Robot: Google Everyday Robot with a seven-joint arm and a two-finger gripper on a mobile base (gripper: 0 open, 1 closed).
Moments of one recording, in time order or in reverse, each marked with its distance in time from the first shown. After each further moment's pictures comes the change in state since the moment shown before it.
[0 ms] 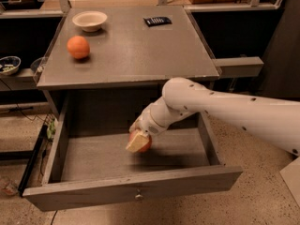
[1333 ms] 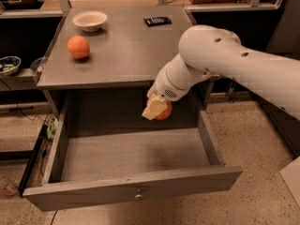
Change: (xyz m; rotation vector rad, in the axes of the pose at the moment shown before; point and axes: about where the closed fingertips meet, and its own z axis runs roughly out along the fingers) arm -0.035 -0.042 -0.139 0.207 0.119 -0.026
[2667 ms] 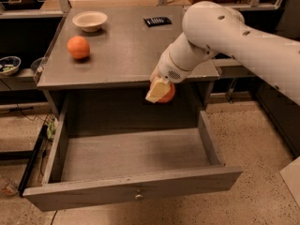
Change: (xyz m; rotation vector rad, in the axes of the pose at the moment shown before) arm -0.015 -0.046 -0.022 0.031 -0.002 -0.045
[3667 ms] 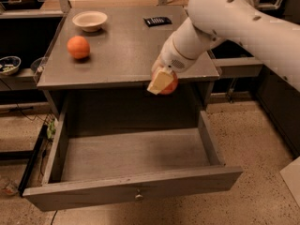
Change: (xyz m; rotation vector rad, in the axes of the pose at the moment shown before) arm -0.009 -0.010 -0.031 0.017 -0.001 -0.005
